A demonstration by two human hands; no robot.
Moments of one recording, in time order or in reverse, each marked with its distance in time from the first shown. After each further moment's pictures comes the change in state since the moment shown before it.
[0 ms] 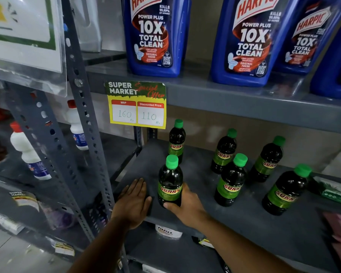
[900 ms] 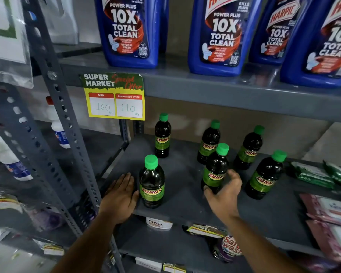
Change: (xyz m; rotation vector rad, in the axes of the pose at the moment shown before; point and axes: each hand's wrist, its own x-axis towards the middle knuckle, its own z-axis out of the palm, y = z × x) left_hand 0.003 -0.003 0.006 0.057 -0.040 -0.014; right_hand -0.039 0.081 -0.071 0.042 0.711 0.104
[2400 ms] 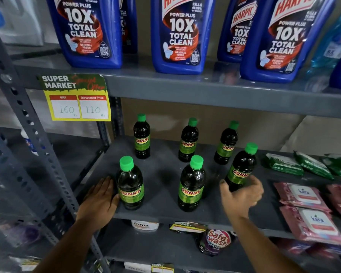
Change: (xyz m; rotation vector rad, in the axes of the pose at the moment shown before) left_hand 0.001 -0.002 0.001 0.003 -0.029 -0.004; right_hand 0.003 0.031 -0.067 0.019 0.403 0.201
